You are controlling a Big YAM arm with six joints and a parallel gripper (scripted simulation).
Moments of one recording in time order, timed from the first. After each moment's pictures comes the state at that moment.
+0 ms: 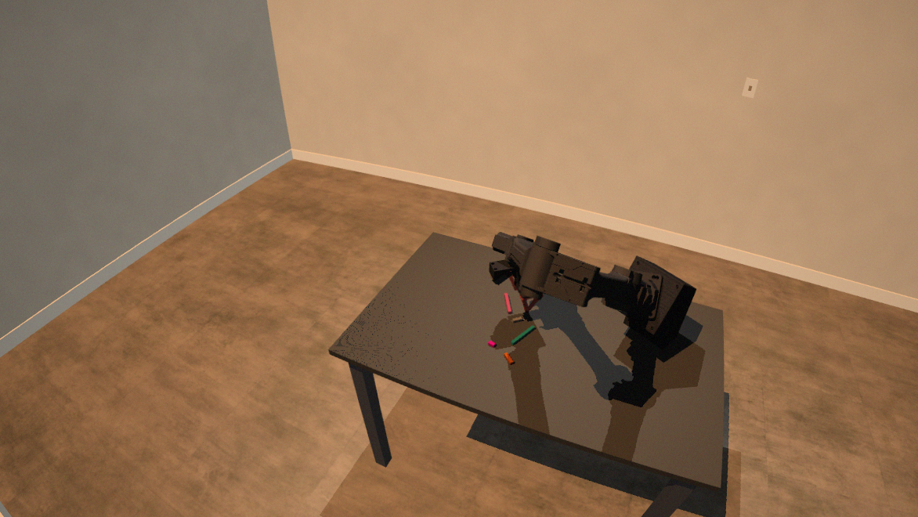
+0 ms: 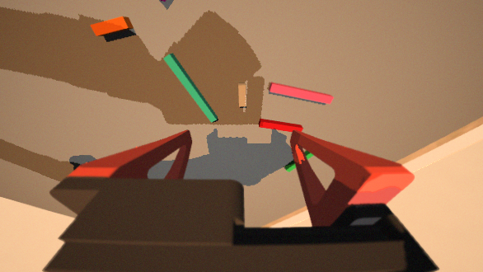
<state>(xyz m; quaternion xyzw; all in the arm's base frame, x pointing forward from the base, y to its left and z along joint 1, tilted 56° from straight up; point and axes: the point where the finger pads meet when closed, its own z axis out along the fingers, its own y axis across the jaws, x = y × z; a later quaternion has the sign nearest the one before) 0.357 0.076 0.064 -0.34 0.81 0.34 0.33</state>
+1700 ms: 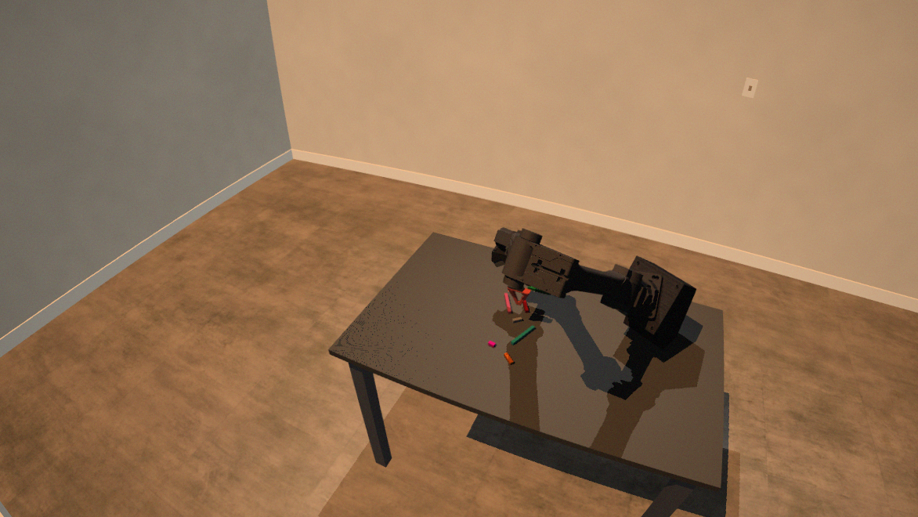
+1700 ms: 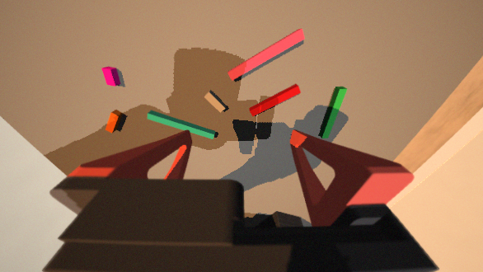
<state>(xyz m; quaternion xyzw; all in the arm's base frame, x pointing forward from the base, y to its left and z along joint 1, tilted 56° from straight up) 0.372 0.062 0.038 -0.04 0.88 0.43 0.19</state>
